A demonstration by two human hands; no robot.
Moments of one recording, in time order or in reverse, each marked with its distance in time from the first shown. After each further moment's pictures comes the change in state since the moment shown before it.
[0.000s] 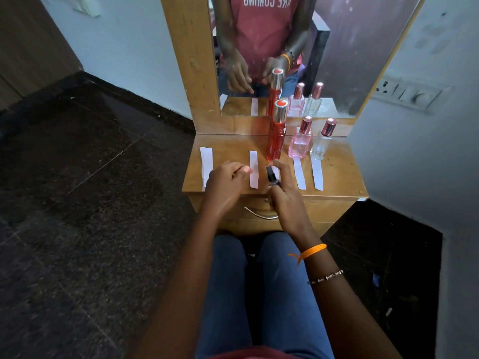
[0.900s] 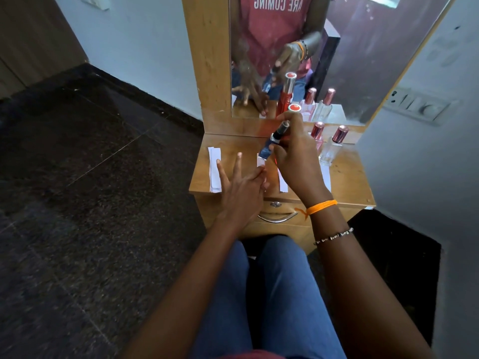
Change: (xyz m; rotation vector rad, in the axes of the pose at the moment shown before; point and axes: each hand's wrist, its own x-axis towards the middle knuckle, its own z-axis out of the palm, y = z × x) left_hand -0.002 -0.014 0.028 0.700 -0.031 0.295; right_hand 0.063 -0.057 -0.008 -0.277 0.139 -0.263
